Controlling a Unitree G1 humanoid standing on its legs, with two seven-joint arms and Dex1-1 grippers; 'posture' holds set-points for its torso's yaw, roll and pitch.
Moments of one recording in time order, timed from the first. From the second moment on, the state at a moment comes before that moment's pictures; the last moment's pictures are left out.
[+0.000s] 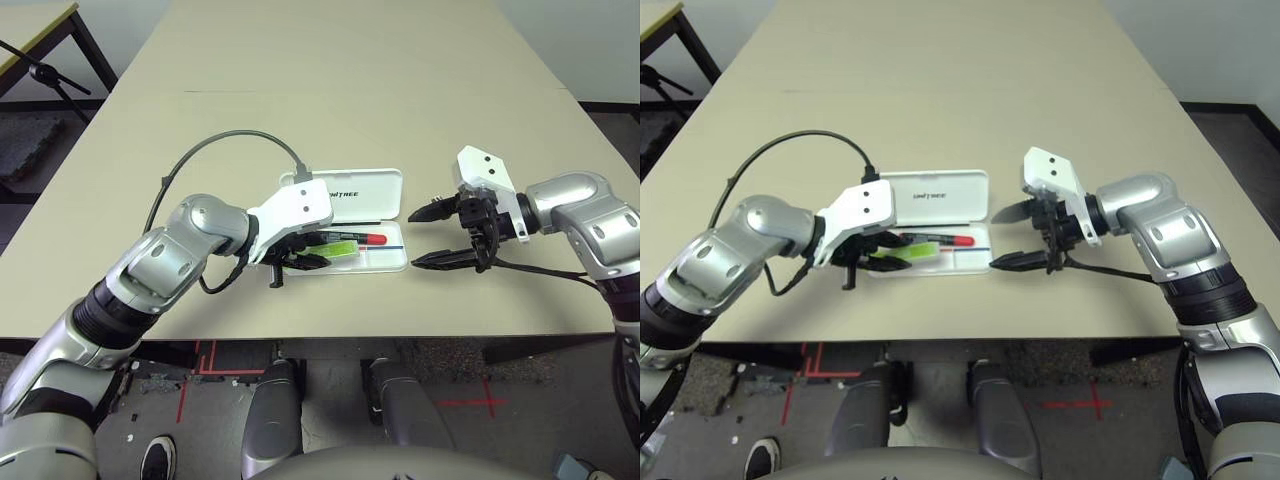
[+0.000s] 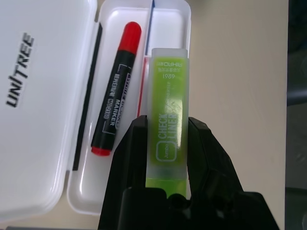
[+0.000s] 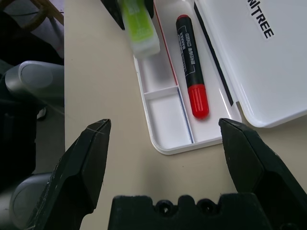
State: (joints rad) left arm -0.66 0.75 -0.50 -0.33 -0.17 0.75 -1.04; right arm -0.61 -0.81 0.23 -0.01 0.31 0.56 1.36
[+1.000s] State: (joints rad) left arm -0.63 0.78 -0.32 -0.35 -0.24 0.72 -1.13; right arm -0.60 -0.81 0.23 -0.02 0.31 0.55 1.34
